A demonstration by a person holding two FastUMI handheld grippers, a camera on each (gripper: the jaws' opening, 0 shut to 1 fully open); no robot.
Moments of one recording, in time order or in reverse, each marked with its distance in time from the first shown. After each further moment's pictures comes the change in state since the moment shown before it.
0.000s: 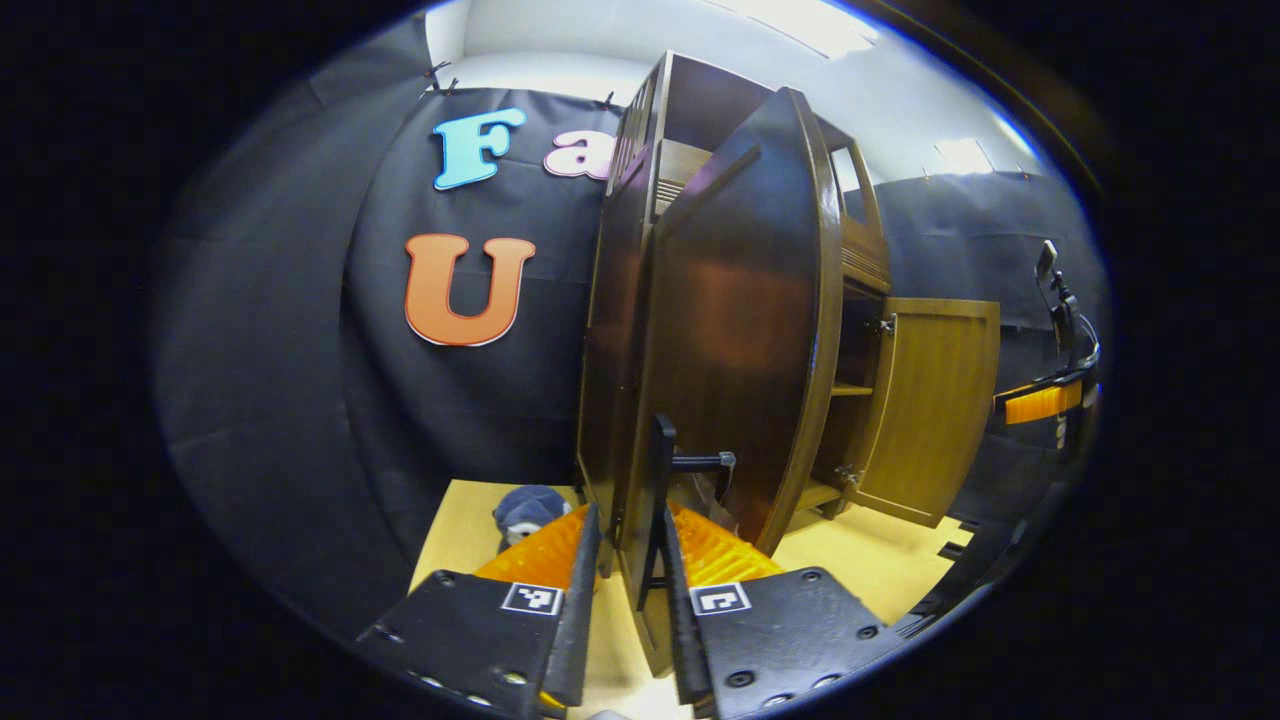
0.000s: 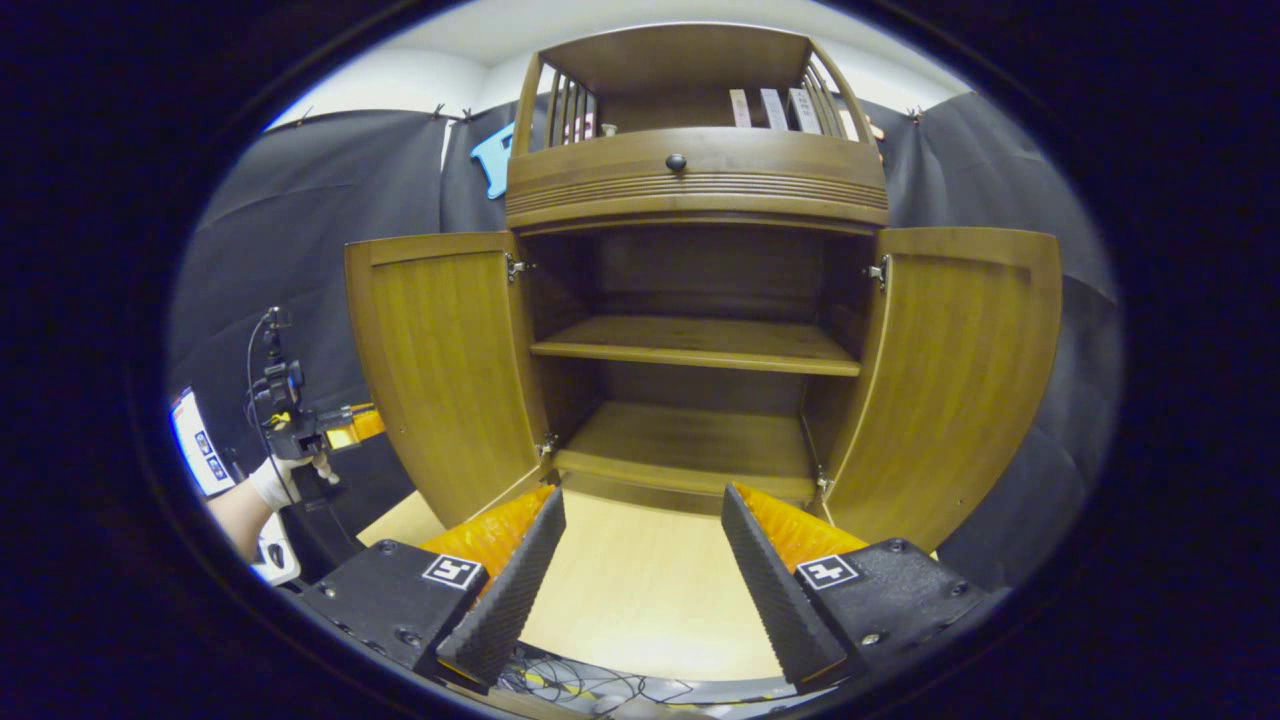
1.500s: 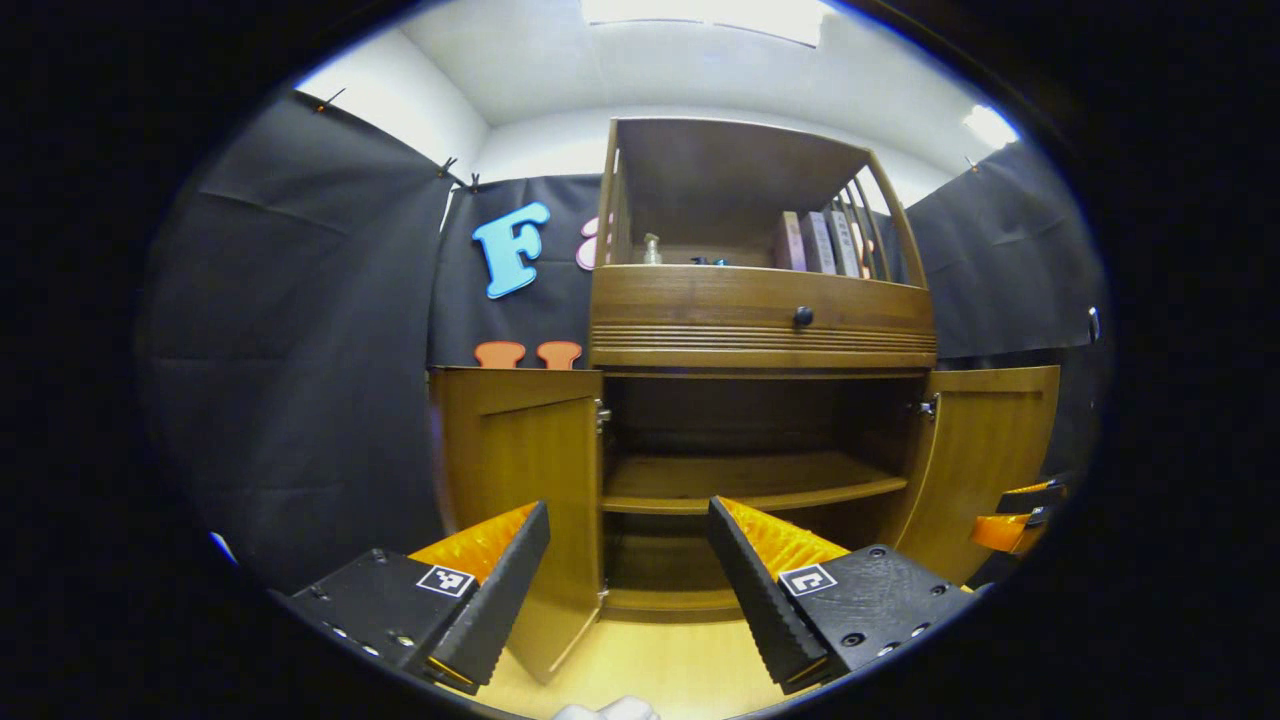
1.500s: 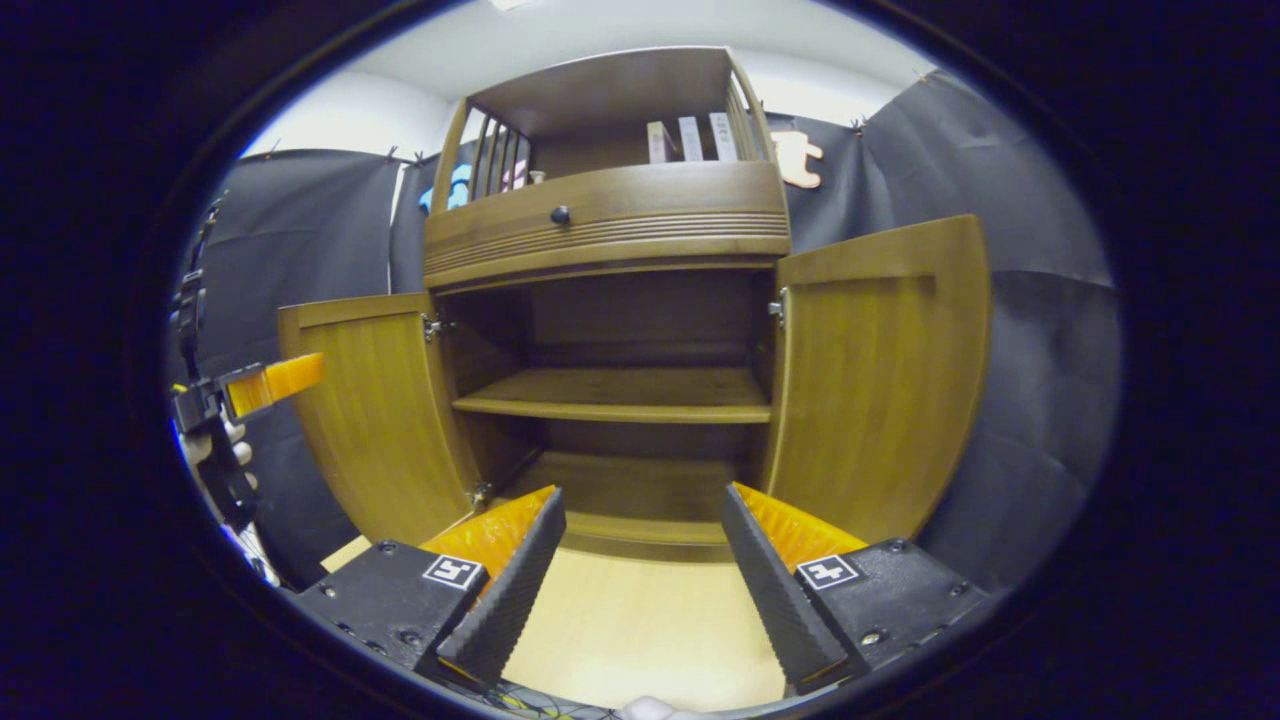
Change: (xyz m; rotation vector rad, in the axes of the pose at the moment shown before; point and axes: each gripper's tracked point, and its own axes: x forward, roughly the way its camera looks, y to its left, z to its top) left arm 0.009 -0.191 0.133 0.059 -0.143 0.382; right arm 0.000 -0.135 0.042 0.057 -0.161 -0.109
